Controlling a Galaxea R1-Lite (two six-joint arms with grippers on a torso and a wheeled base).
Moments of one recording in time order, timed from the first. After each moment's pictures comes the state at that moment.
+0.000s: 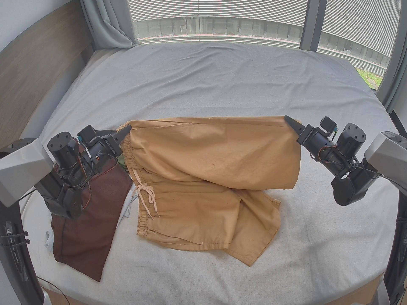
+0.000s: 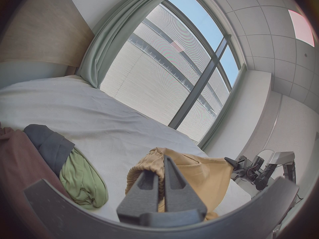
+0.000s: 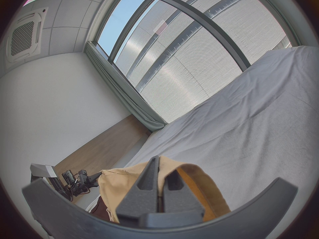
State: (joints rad) left arm -0.07 2.21 -0.86 -1.55 -0.46 -0.52; right arm 0.16 2.25 -0.98 -1.54 0.44 0.62
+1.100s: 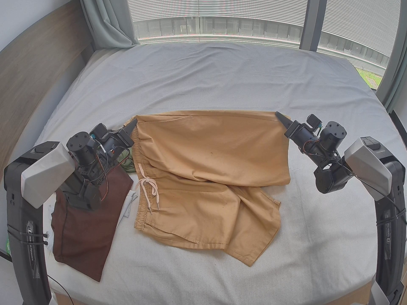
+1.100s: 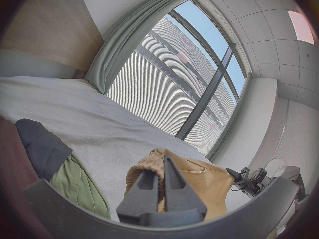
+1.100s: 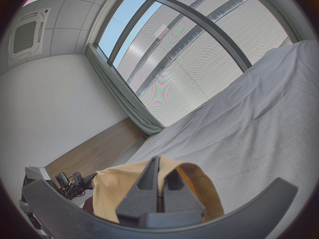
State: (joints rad) left arm -0.10 2.41 -1.14 -1.55 -0.31 -0.56; right arm 0.13 2.51 -1.42 -1.42 0.44 0.63
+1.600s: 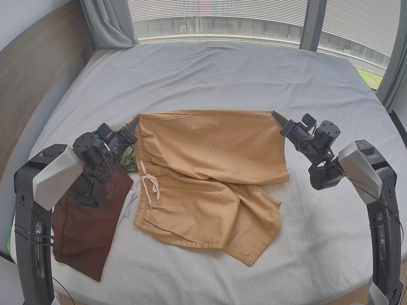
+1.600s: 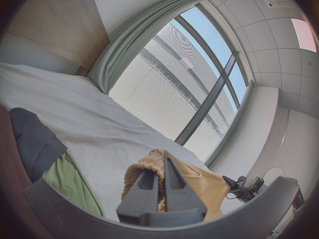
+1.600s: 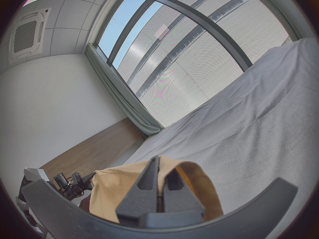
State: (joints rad) left arm -0.10 2.49 -1.27 -1.55 -0.28 -0.63; right arm 0.13 2.60 -1.60 -1.35 0.44 0.63
